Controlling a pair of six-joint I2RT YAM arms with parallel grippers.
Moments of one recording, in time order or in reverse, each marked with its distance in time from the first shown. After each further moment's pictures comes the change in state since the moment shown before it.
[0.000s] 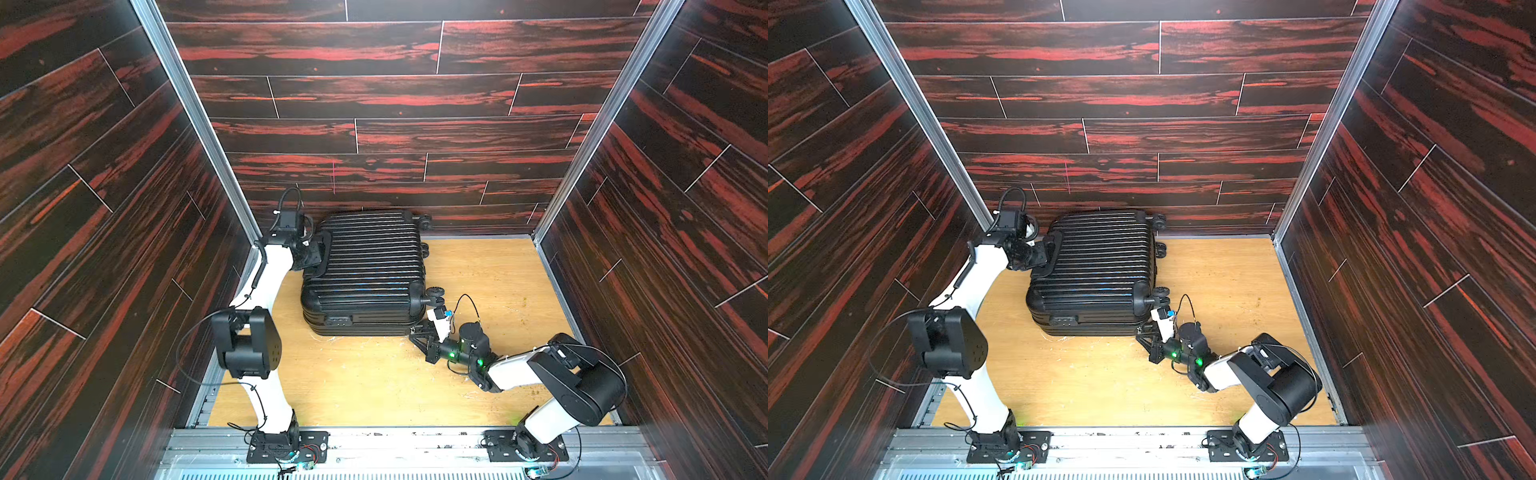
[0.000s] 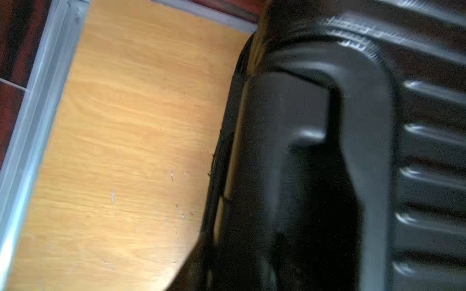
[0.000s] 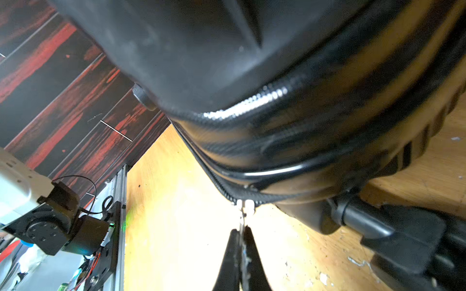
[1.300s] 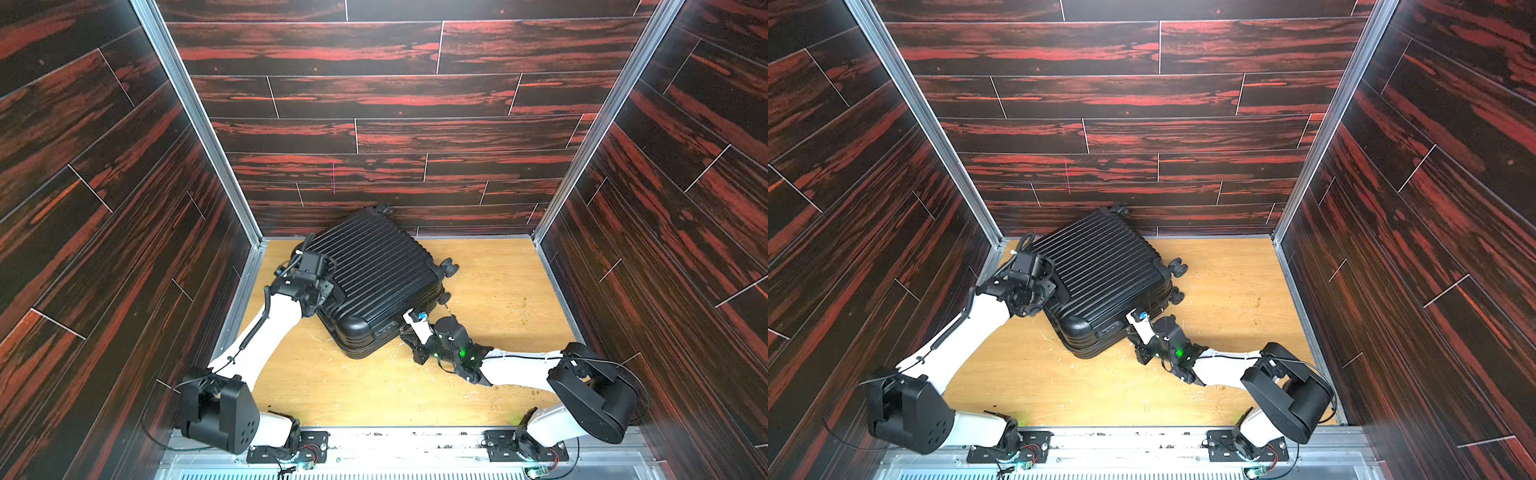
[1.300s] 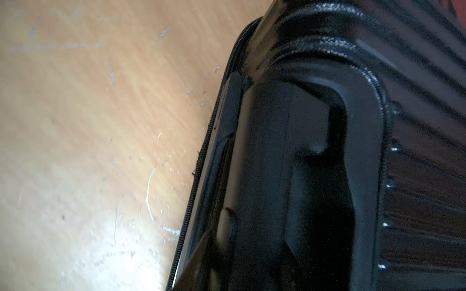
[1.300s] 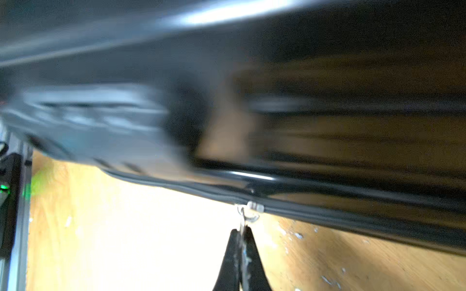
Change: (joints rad) left arm -0.261 -0.491 -0.569 0.075 -0.354 -0.968; right arm 0.180 -0.097 0.210 -0.504 0.287 -0.380
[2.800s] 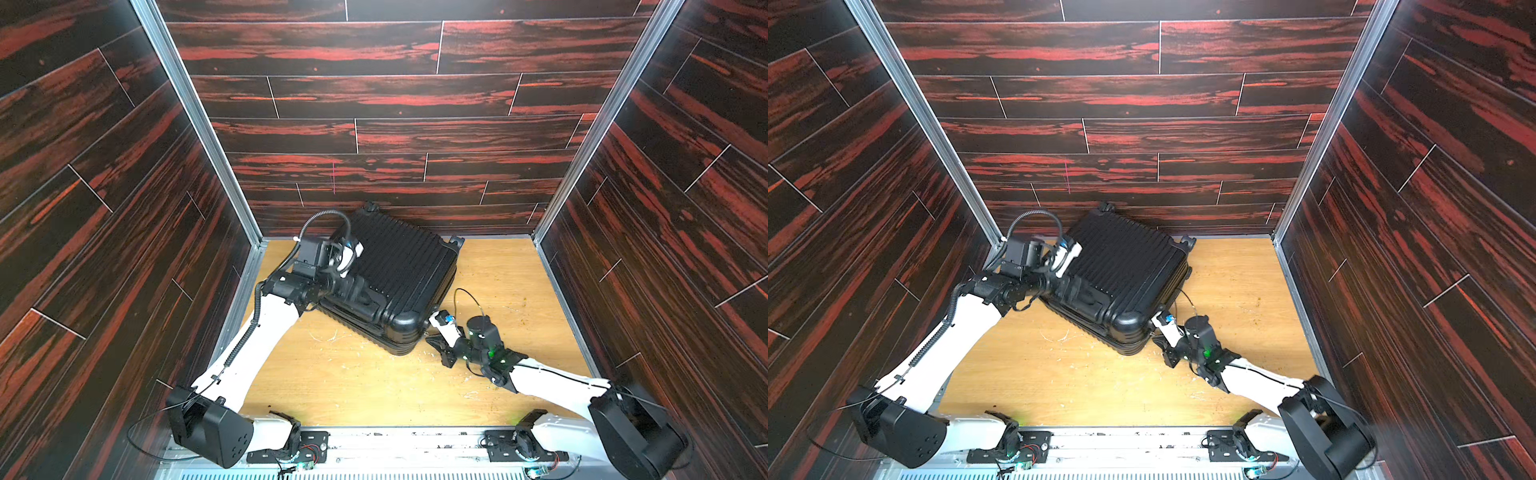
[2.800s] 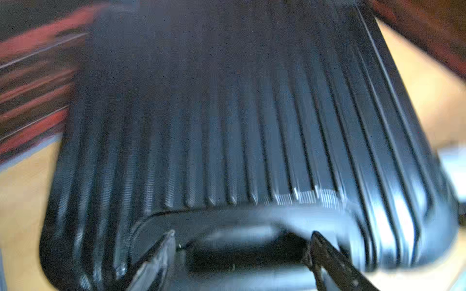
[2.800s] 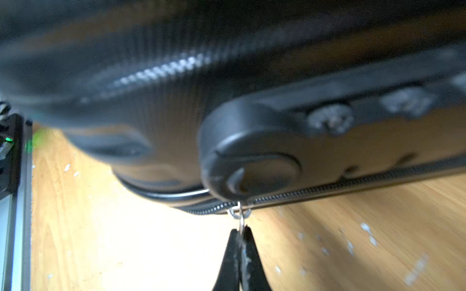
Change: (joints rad) left arm -0.068 -0.052 0.165 -0.017 0.555 1.580; right arm -0.267 -0.282 -0.161 -0.183 -0.205 -0.151
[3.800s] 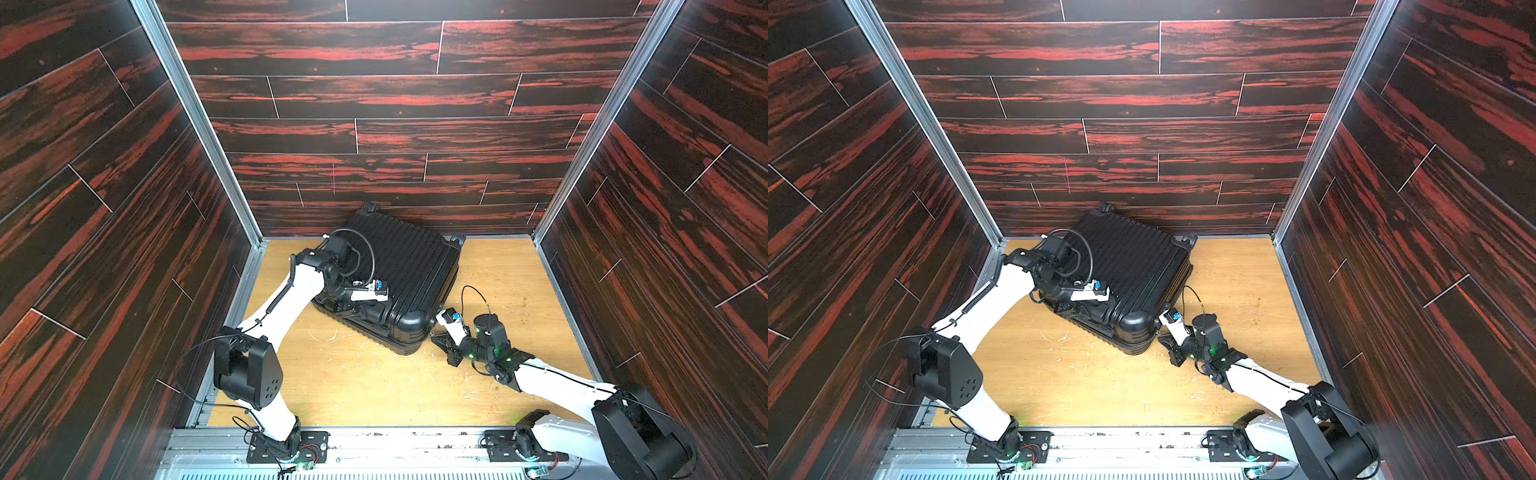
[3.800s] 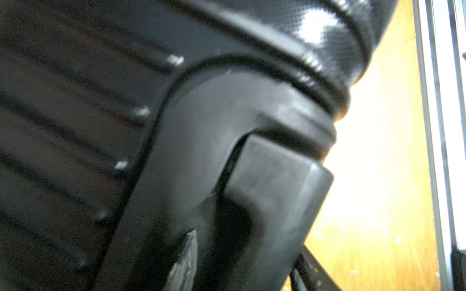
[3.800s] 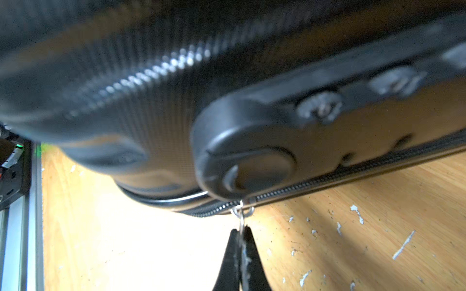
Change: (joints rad) left arm -0.023 0.328 0.181 -0.360 0.179 0.929; right arm -0.053 -0.017 0.000 -0.048 -0.065 0.008
